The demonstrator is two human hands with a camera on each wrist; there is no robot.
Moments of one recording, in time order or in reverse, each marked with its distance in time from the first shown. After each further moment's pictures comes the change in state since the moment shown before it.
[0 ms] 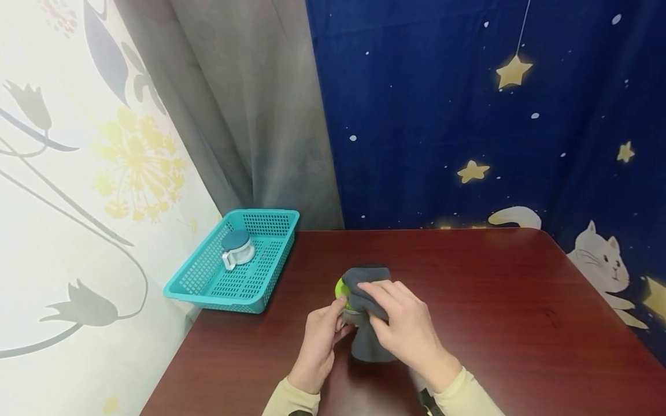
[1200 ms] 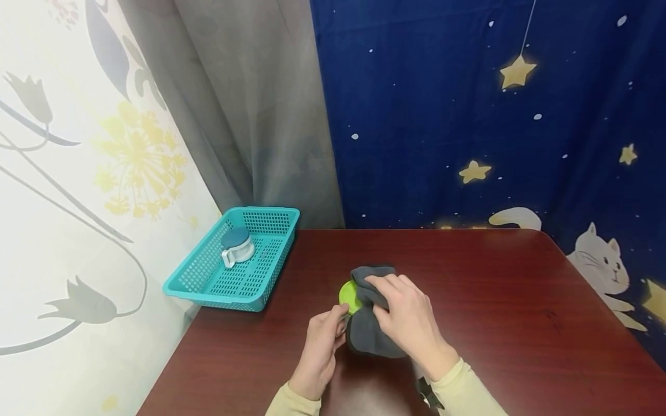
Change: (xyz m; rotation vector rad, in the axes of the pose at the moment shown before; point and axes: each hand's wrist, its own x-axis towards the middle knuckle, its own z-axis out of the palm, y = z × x) left_hand -0.004 -0.004 0.000 0.002 0.009 -0.059; right_hand 0.010 0.008 0.004 -0.142 -0.080 0.105
